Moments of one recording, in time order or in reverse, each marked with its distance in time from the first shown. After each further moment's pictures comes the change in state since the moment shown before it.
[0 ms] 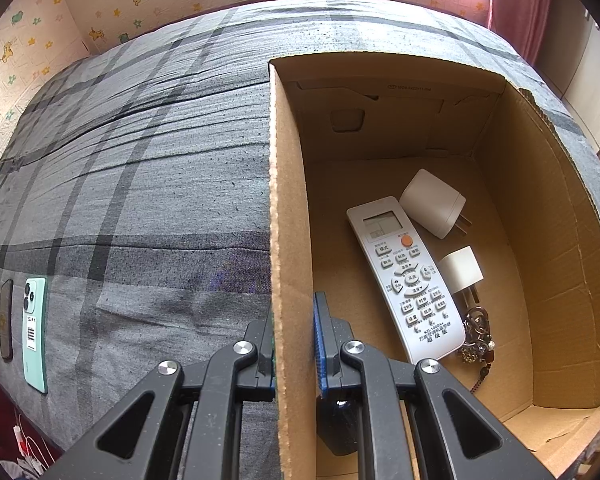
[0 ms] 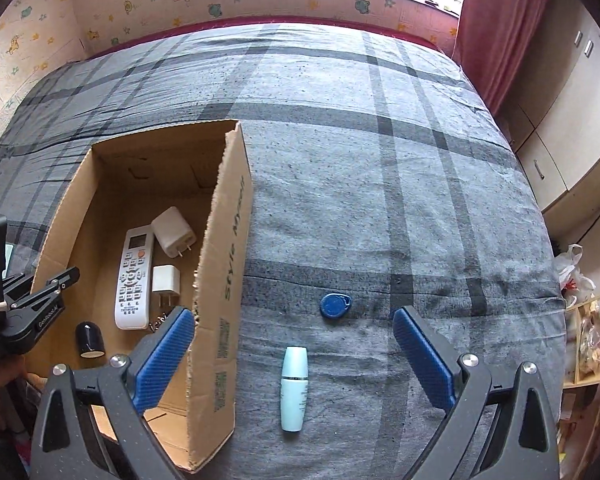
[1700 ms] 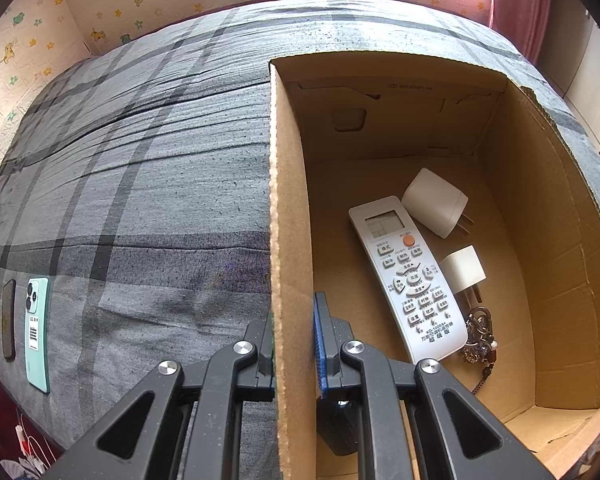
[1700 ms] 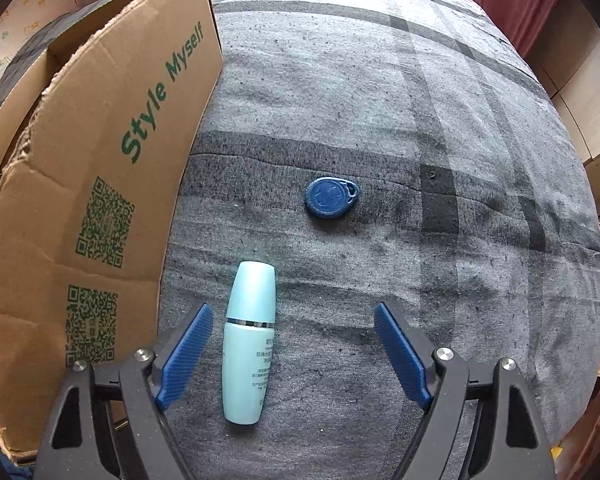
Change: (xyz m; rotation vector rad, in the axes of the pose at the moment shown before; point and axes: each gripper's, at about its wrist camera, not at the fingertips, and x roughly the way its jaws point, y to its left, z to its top) left arm 0.001 -0.001 0.000 0.003 0.000 0.015; right arm 0.106 -0.022 -0.067 -0.039 0.183 0.025
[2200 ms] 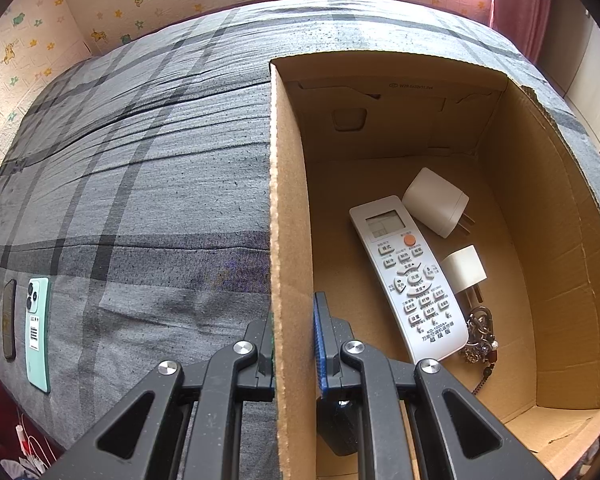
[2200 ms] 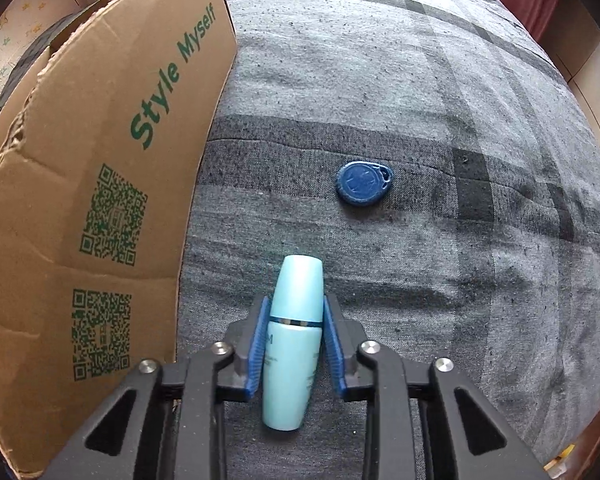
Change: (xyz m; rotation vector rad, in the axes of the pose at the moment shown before) left arm 0.000 0.000 0.000 0.000 0.001 0.002; right arm 0.013 0.007 0.000 0.021 0.035 0.073
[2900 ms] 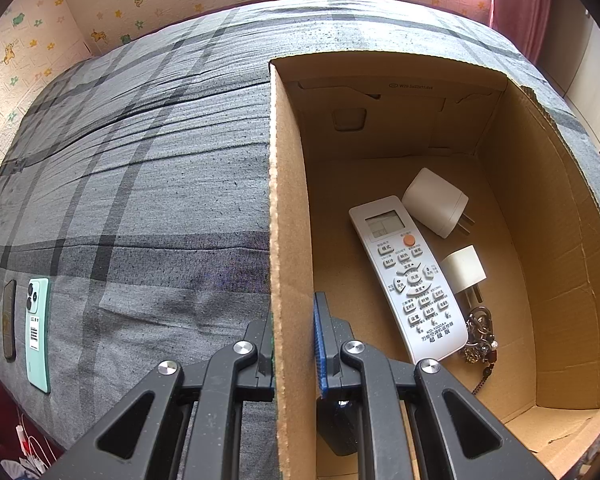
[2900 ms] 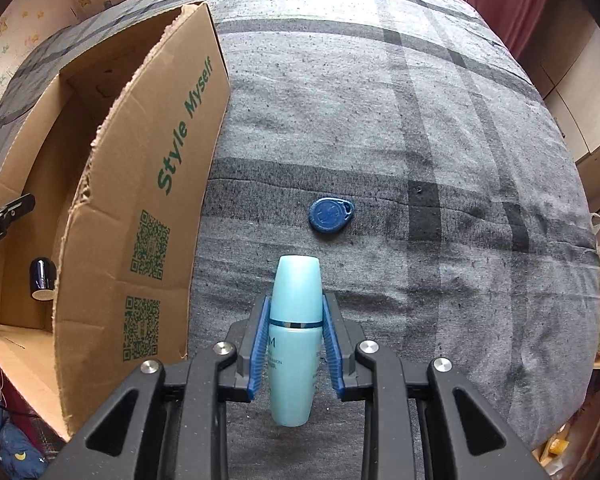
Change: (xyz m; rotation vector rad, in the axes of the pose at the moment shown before) left arm 0.000 0.000 0.001 -0.001 0.001 -0.001; right arm -0.053 0.006 0.007 0.008 -0.054 -0.047
